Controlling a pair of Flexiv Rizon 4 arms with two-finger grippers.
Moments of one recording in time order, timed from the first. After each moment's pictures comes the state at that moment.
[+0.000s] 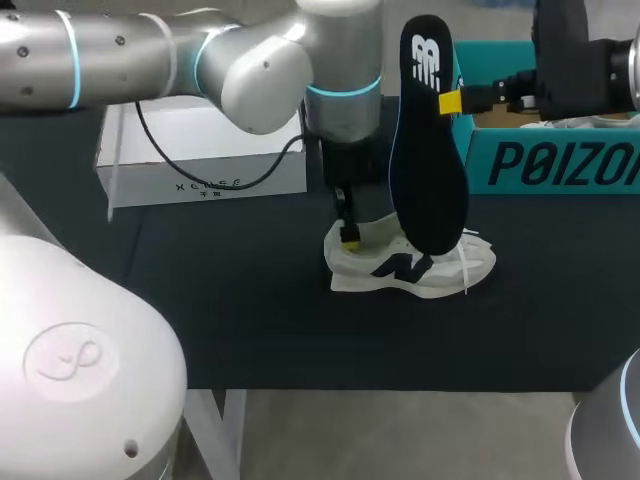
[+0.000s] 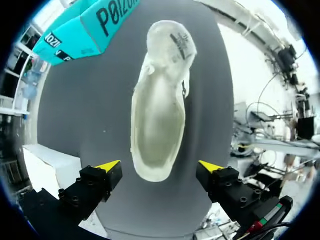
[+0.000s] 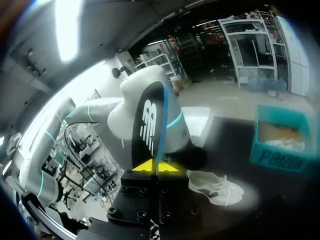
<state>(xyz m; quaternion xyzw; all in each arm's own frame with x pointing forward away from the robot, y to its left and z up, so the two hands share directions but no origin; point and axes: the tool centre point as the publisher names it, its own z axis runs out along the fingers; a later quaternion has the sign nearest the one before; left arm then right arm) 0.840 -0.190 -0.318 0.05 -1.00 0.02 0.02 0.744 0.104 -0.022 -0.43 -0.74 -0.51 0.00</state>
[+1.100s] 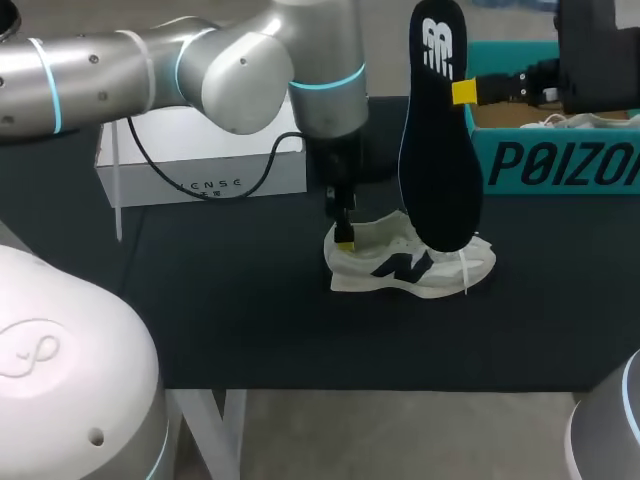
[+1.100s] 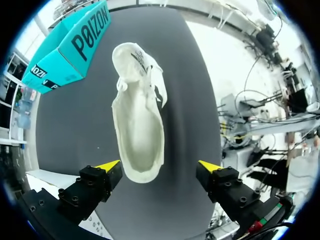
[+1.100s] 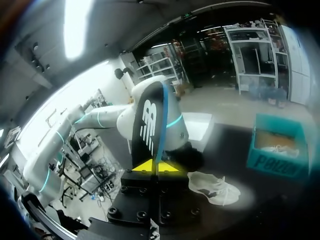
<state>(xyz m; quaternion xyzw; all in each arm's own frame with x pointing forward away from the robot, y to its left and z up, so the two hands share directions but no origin) 0.825 -0.194 -0.307 -0.03 -1.00 0.07 0.05 0.714 0.099 0.015 -0.42 -0.74 -0.52 -0.02</state>
